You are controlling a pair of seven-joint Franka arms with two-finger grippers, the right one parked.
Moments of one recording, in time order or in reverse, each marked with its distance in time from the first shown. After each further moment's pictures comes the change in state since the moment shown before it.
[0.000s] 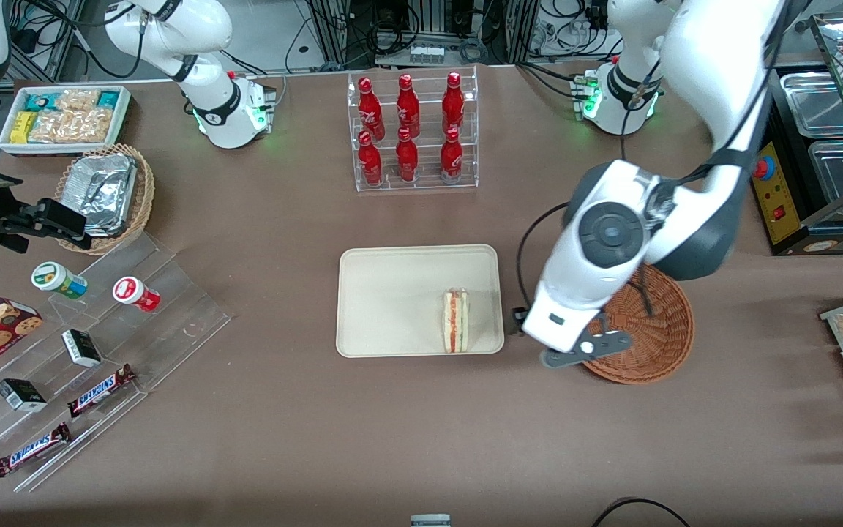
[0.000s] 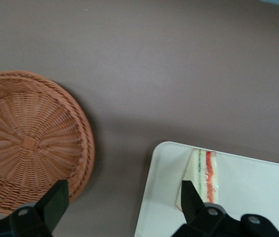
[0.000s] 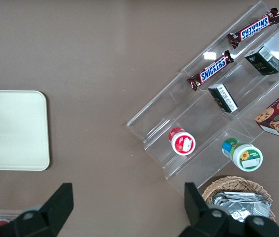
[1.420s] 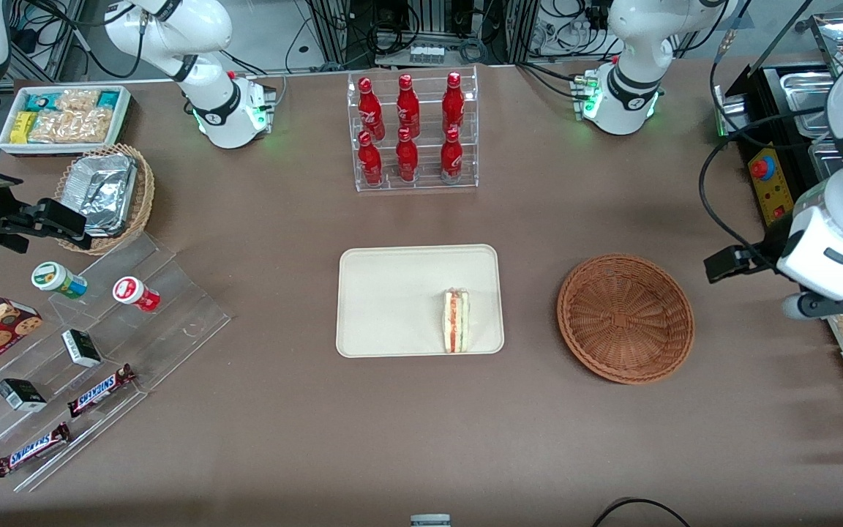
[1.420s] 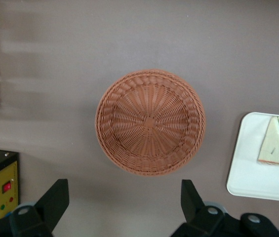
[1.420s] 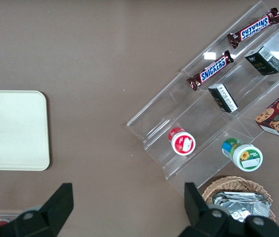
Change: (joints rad) arm 0.361 -0.308 0.004 -0.061 -0.126 -0.309 0.465
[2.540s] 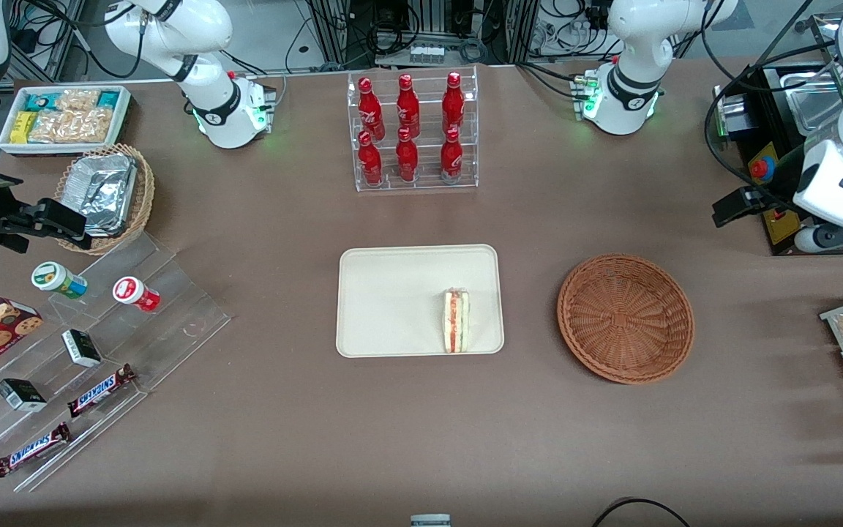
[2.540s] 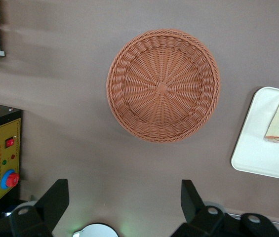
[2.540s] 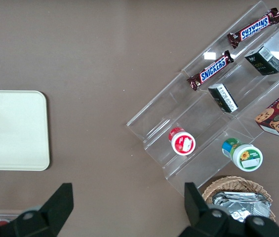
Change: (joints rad) arm -0.056 -0.255 0.149 -0.288 -0.105 0.004 0.001
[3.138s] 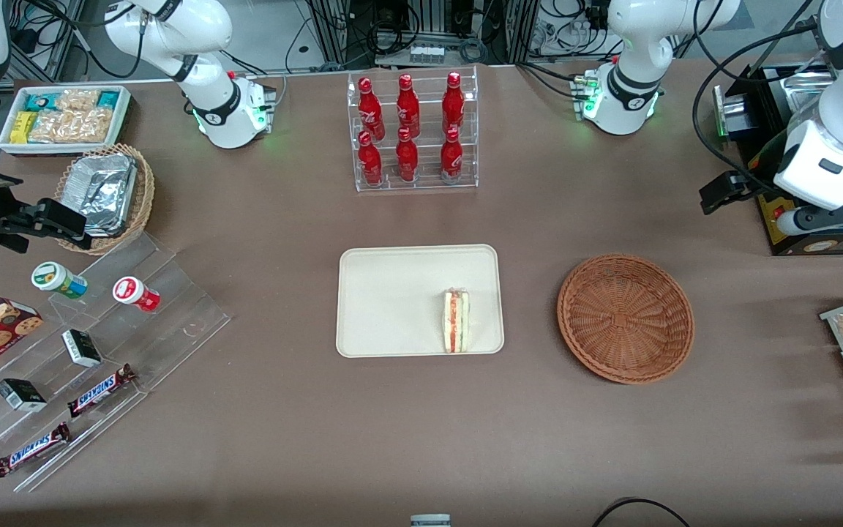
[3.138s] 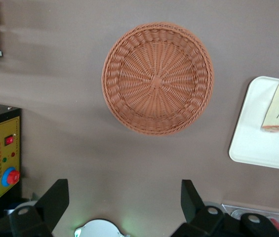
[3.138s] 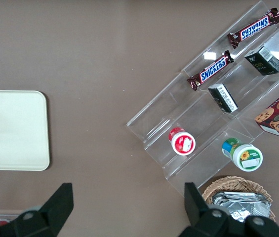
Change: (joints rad) arm -0.079 -0.033 0.044 -0.008 0.000 -0.031 0.000
